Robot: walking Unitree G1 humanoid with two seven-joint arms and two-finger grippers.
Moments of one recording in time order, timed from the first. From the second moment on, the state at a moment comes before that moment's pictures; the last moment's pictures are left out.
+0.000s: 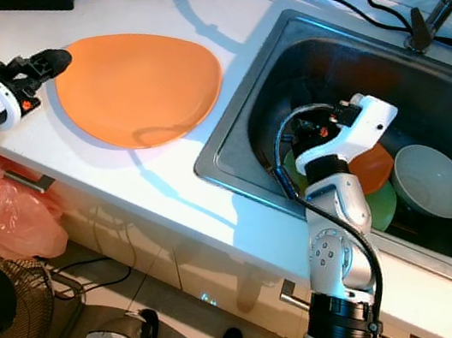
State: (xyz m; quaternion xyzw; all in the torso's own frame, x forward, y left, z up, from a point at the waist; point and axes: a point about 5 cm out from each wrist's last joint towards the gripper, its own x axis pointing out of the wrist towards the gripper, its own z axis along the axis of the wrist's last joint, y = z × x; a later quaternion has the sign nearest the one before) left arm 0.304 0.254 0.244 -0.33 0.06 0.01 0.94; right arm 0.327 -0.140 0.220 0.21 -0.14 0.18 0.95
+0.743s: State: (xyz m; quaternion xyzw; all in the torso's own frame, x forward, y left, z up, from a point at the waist) left arm 0.318 0.234 0.247 -0.31 0.10 -0.05 0.94; right arm 0.327 -0.141 0.220 0.21 -0.14 0.17 0.95
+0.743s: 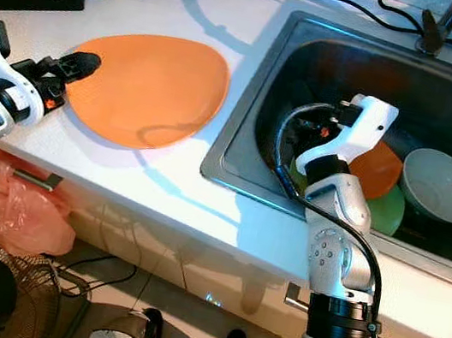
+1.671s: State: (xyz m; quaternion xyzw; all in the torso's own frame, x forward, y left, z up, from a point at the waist) left arm 0.328 0.221 0.238 -0.37 0.10 -0.09 0.92; right arm 0.328 -0.142 0.220 0.21 -0.14 0.16 0.95
